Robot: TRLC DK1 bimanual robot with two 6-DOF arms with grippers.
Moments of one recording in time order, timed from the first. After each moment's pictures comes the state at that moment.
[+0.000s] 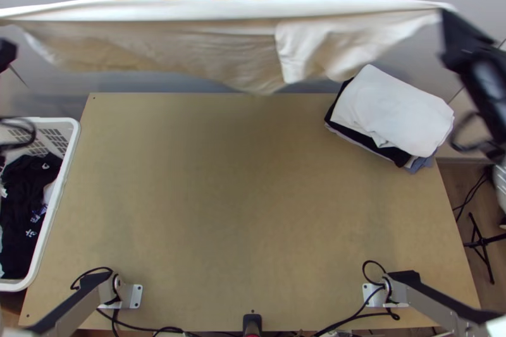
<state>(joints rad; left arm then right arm) 0.21 1.08 1.66 -0.22 -0.08 -0.41 0.09 1.17 1.77 -0.36 -0.14 0.44</state>
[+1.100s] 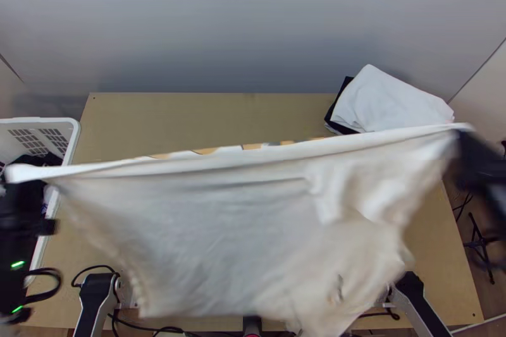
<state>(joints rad) 0.10 0.32 1.07 -0.58 -0.02 -0.36 0.07 0.72 1.39 -0.74 -0.13 0.46</state>
